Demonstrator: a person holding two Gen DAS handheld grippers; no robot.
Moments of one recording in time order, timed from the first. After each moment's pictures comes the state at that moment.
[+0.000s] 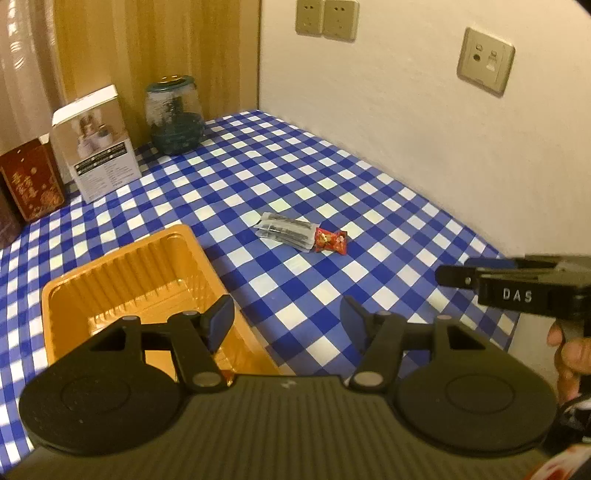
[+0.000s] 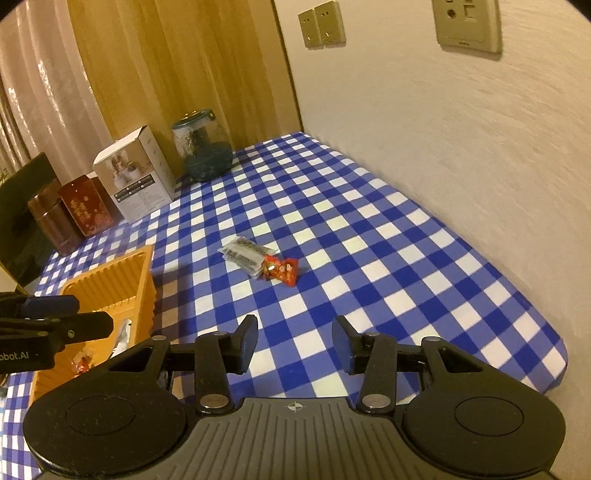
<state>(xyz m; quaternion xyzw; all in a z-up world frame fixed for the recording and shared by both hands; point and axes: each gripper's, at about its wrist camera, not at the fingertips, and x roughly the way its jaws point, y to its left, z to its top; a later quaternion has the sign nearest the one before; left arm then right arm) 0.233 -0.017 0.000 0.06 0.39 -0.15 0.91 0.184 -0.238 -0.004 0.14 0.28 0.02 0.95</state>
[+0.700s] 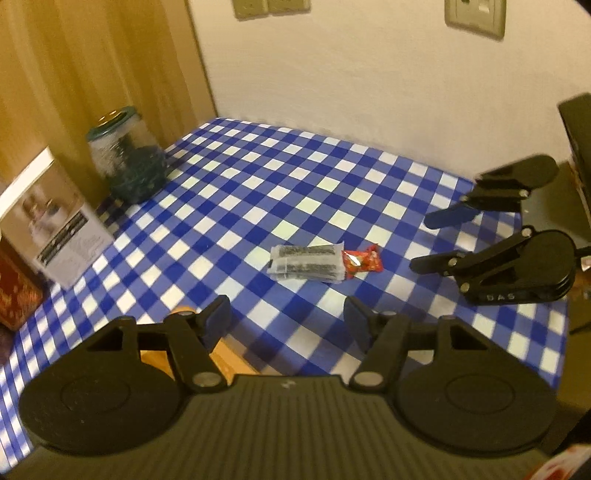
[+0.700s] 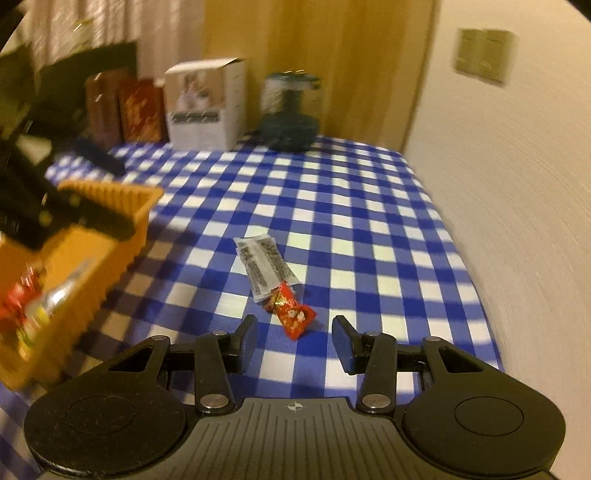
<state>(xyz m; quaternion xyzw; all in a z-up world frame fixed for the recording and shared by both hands) 0.336 -0.027 -0.018 0.19 0.38 -0.22 0.88 0.293 -0.226 -0.038 -0.12 0.27 0.15 0.94</state>
